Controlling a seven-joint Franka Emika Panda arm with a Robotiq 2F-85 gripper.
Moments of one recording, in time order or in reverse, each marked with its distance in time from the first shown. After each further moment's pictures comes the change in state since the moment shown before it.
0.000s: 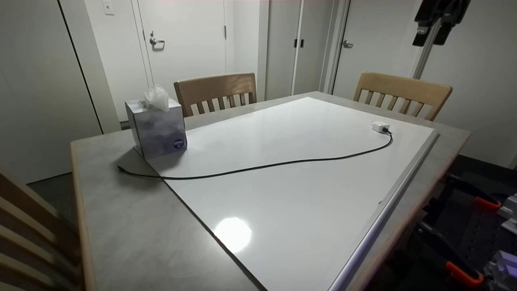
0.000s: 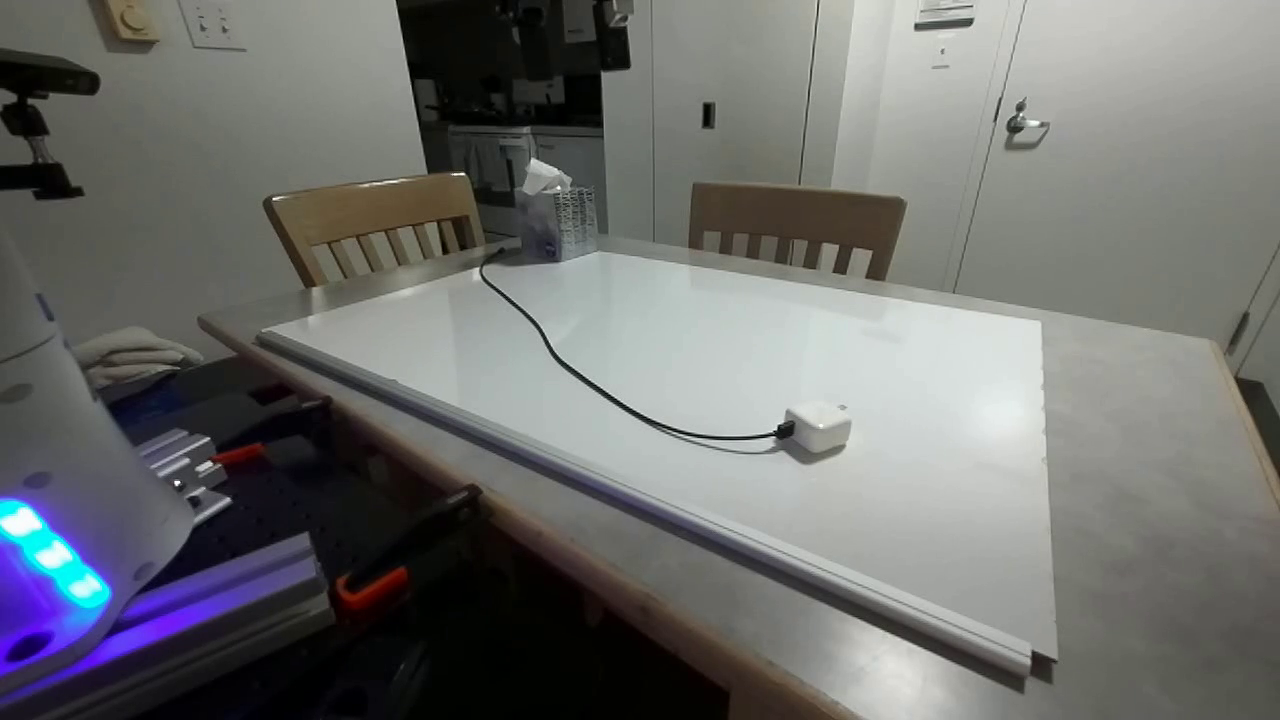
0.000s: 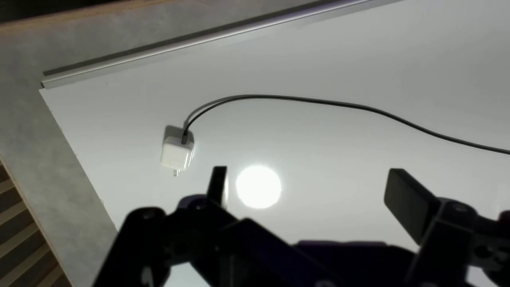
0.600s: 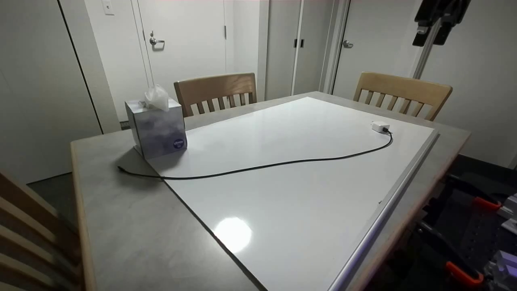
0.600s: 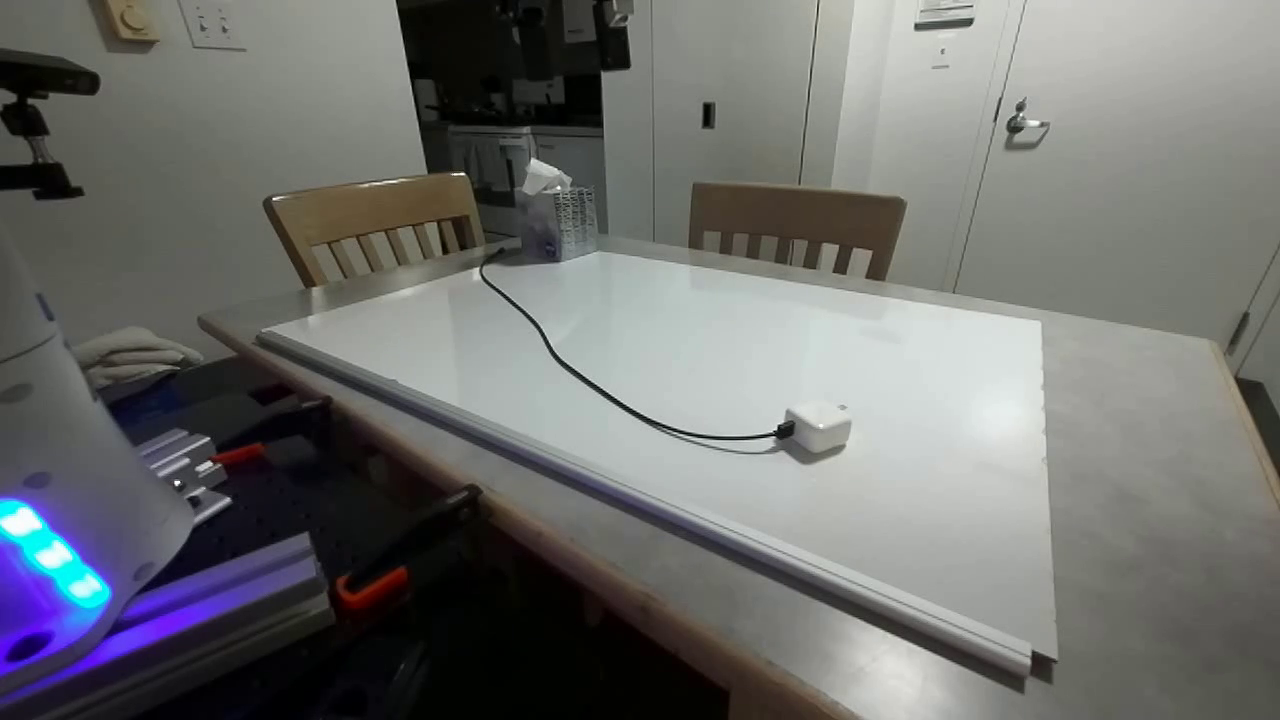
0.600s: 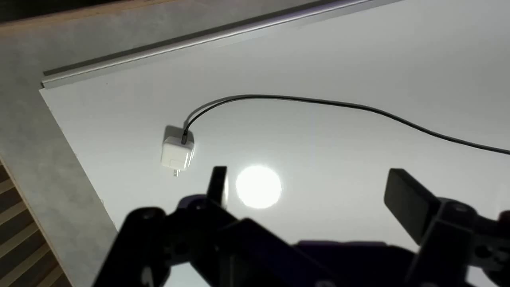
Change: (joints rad) arm 0.000 0.000 0.000 0.000 0.000 0.000 0.000
